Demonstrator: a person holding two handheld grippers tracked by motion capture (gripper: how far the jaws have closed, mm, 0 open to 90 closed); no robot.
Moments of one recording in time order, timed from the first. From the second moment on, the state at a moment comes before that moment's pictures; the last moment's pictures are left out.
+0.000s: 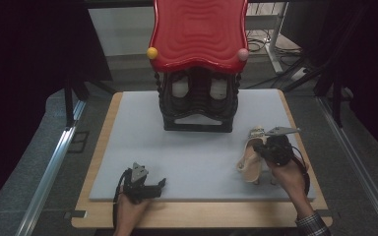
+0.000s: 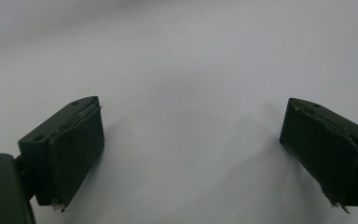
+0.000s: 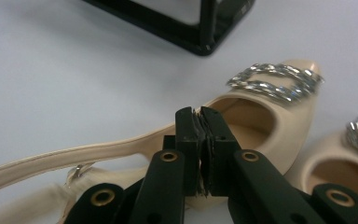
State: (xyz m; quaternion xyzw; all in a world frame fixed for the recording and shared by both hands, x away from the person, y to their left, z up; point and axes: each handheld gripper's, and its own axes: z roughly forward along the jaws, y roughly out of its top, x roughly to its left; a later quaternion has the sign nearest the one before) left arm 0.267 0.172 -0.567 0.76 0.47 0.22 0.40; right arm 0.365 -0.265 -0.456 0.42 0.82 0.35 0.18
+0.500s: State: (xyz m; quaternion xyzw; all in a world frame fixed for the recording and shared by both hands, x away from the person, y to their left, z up) left arm 0.267 0.172 -0.567 0.76 0.47 0.22 0.40; right arm 0.367 -0.304 -0.438 0.44 0.79 0.37 0.20
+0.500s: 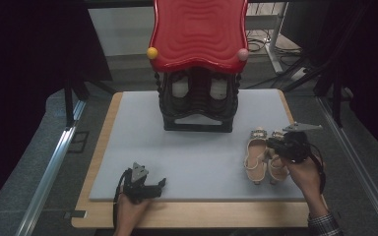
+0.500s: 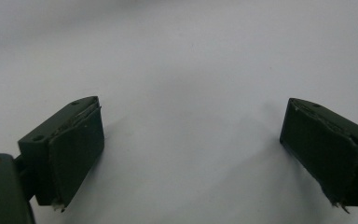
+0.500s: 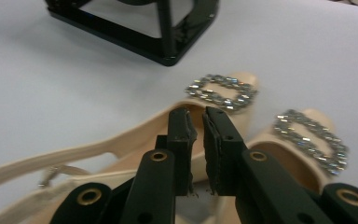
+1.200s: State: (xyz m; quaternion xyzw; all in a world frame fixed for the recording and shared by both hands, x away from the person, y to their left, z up) left arm 0.267 0.172 -0.567 0.76 0.47 0.22 0.40; right arm 0.388 -0.364 -0.485 0.54 0.75 0.31 0.22
